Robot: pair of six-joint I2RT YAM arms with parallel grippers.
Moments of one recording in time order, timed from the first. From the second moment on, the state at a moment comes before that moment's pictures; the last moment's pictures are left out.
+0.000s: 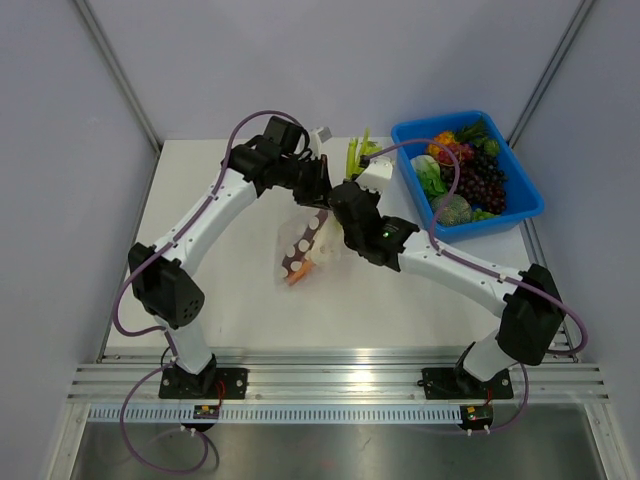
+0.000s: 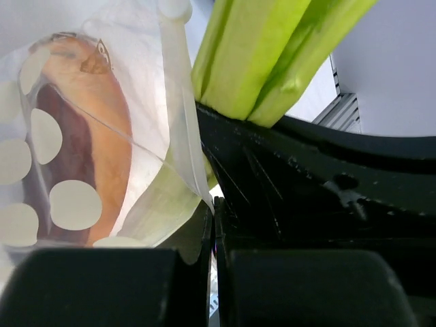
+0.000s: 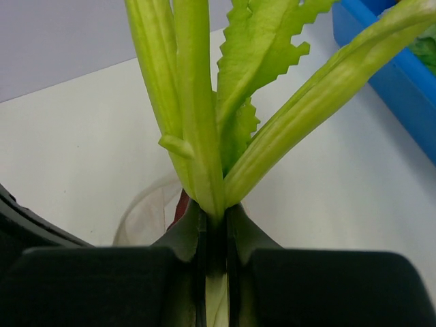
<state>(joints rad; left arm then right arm) -0.54 1.77 1.83 -0.87 0.54 -0.45 0.88 1.55 1.29 -0.17 0.85 0.64</state>
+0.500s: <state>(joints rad) -0.49 1.76 1.78 -0.82 0.54 -0.53 0.91 1.52 1.20 -0.25 0.85 0.83</state>
